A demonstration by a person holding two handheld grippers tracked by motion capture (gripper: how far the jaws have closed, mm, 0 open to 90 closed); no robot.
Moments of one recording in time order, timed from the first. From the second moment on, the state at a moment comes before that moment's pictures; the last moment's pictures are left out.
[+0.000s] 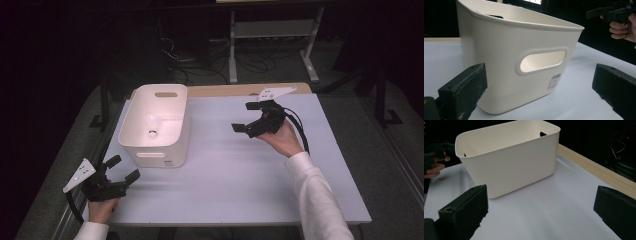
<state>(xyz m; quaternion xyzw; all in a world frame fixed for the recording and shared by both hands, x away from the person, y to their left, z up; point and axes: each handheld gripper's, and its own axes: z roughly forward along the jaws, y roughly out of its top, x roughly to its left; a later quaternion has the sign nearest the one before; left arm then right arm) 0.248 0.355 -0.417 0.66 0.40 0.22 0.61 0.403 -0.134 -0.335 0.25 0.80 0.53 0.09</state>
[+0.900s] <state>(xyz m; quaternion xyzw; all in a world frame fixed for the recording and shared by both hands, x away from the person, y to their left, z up) 0.250 0.353 -0.417 0.66 0.39 0.22 0.61 0.381 -0.173 -0.355 0.28 0.79 0.54 0.11</state>
